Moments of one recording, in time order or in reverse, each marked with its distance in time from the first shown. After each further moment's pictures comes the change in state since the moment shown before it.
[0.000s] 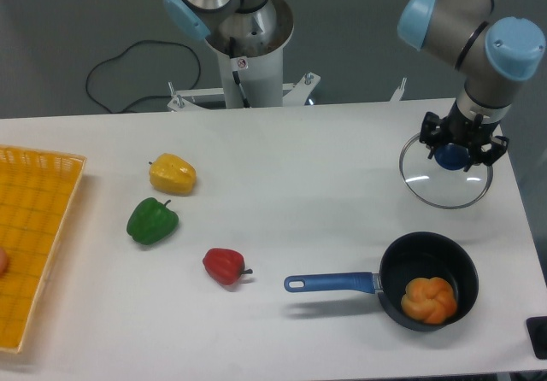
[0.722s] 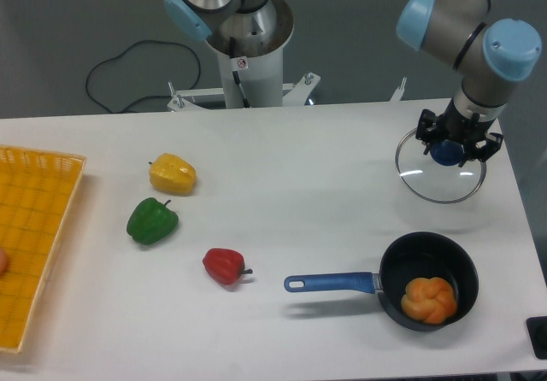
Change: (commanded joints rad) arm 0.041 0.012 -0.078 0.043 0.002 0.002
